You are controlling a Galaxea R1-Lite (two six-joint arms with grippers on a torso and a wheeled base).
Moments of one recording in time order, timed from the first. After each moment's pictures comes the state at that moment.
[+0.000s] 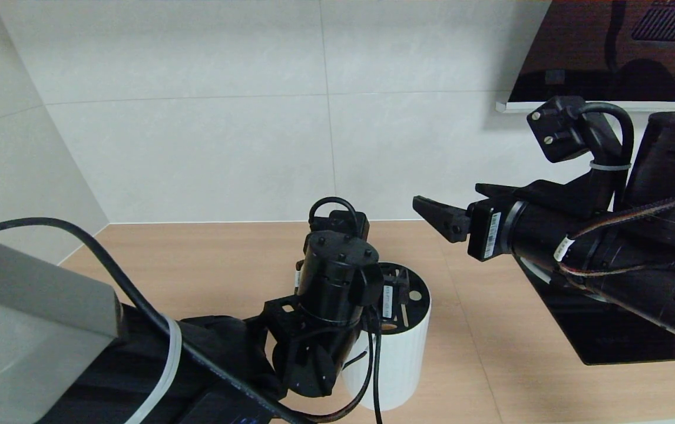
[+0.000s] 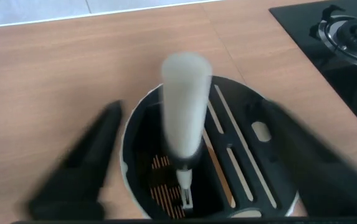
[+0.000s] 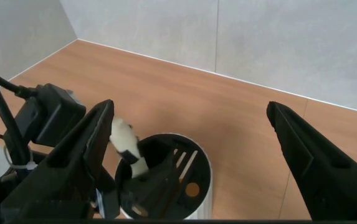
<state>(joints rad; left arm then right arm) -0.89 1.95 -0.93 -0.68 0.55 -0.28 0.79 1.54 -0.90 -0.61 -0.25 0.08</state>
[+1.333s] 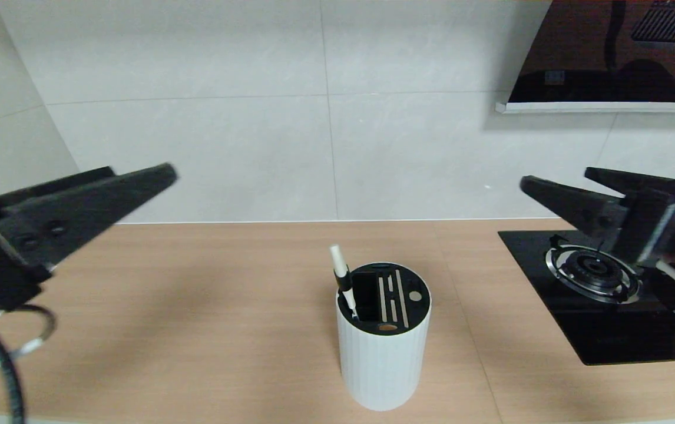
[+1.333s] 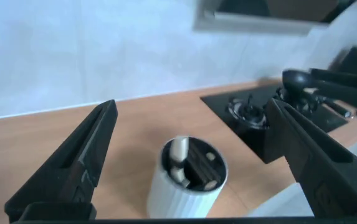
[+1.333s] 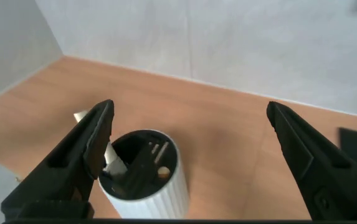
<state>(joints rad) -0.62 0.99 -0.71 -0.39 0.09 -0.21 0.70 1.19 -0.75 -0.50 -0.26 0.07</state>
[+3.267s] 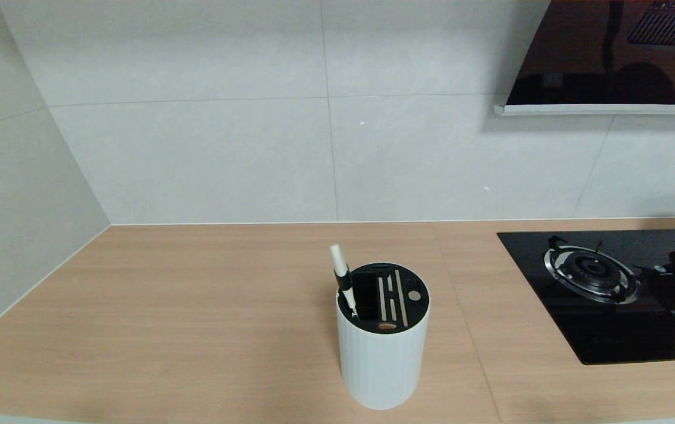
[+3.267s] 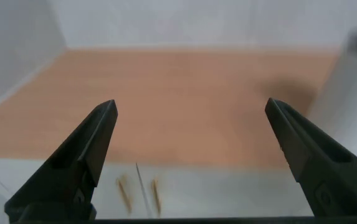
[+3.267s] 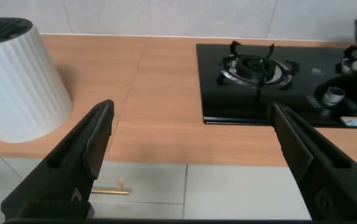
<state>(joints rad) 0.00 0.00 -0.01 0.00 0.03 0.05 0.00 0.00 0.00 -0.01 0.03 -0.03</state>
